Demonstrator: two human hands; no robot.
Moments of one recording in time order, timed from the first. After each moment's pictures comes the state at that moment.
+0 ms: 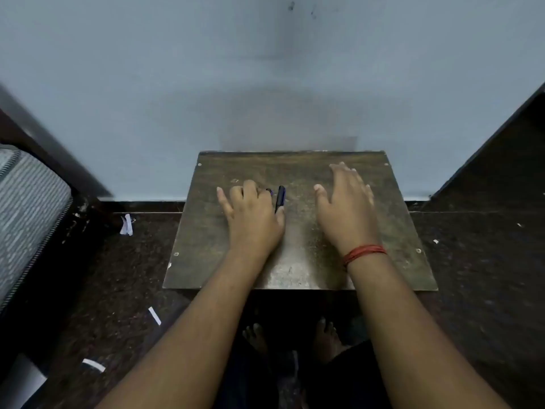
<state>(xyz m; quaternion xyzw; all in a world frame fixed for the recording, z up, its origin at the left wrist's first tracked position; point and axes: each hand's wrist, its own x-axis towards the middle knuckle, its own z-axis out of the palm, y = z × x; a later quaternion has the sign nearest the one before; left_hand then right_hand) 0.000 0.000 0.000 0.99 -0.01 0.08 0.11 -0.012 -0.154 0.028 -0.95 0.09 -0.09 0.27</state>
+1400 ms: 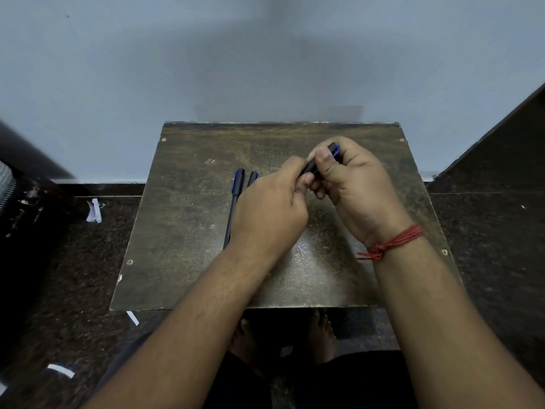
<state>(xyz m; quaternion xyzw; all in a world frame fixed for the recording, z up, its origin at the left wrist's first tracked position) 0.010 -0.031 0.010 0.91 -0.14 0.09 0.38 0.025 -0.167 0.014 -0.65 -0.01 0.00 0.76</state>
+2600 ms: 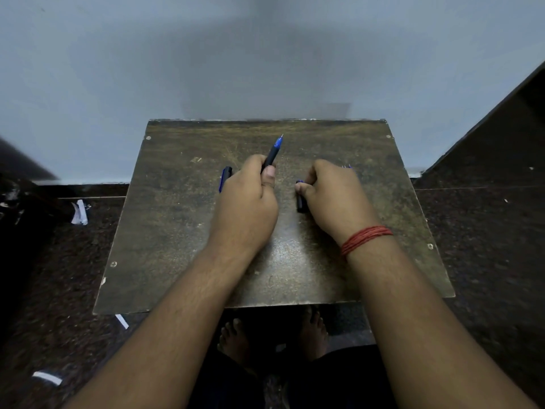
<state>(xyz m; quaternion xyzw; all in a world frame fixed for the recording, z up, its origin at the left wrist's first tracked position) 0.015 -0.024 0.000 0.89 -0.06 0.07 0.46 0.028 -0.165 0.000 -0.96 0.09 0.03 0.26</state>
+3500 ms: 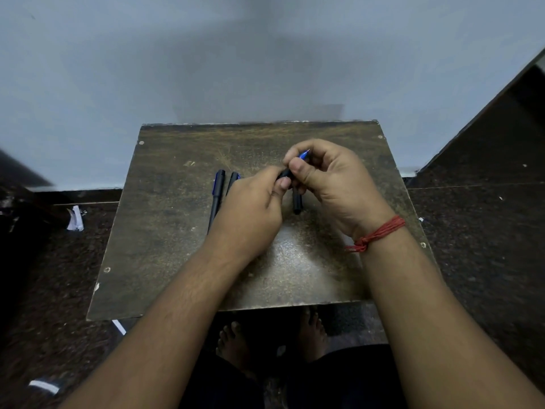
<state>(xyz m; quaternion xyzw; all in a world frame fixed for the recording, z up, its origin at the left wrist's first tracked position) 0.014 -0.026 0.003 0.89 -0.18 0.05 0.42 0.026 -0.180 0.009 -0.70 -0.05 0.01 0.72</state>
